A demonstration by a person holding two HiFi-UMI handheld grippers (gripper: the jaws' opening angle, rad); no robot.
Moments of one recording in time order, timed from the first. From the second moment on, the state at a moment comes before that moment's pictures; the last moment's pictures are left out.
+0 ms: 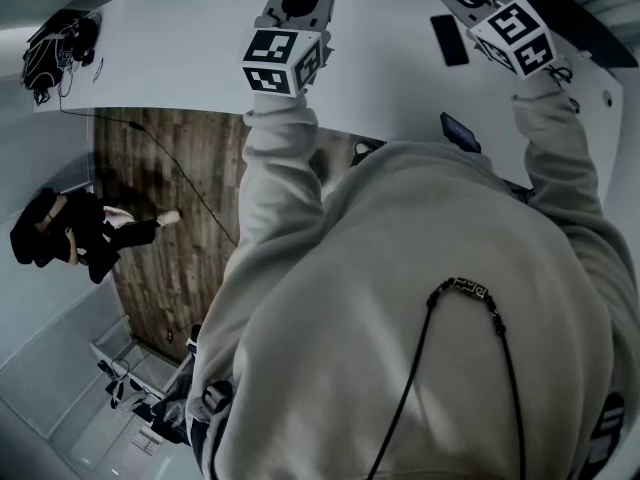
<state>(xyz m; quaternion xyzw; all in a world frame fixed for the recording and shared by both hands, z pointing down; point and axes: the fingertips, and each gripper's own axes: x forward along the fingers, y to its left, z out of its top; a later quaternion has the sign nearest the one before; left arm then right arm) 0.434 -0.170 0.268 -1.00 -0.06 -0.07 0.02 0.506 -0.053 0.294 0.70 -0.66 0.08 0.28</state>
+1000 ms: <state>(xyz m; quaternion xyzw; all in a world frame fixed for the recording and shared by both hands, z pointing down) 0.077 -0.266 0.331 -0.93 0.31 -0.18 -0.05 0.241 -0.223 0.358 0.38 -0.88 0.03 0.27</state>
